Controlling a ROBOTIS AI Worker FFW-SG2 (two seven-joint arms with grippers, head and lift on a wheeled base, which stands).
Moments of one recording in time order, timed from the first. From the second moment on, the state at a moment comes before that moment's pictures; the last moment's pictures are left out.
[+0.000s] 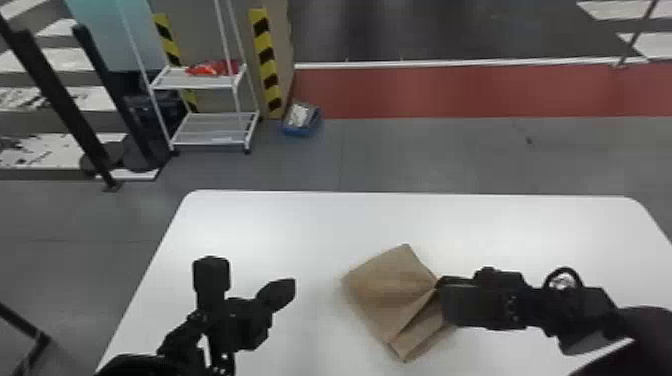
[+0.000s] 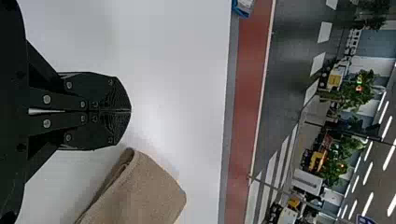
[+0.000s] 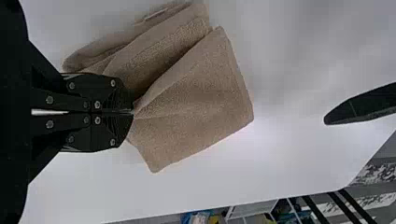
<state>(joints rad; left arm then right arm) 0.24 0.15 0.00 -1.70 0.20 0.47 -0.34 0.07 -0.14 0.09 -1.66 1.08 -0.12 0.98</state>
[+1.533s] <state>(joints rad) 0.26 0.15 -0.01 -1.72 0.19 0.47 -0.36 0.15 -0.12 -0.21 -1.54 0.64 -0.04 0.74</state>
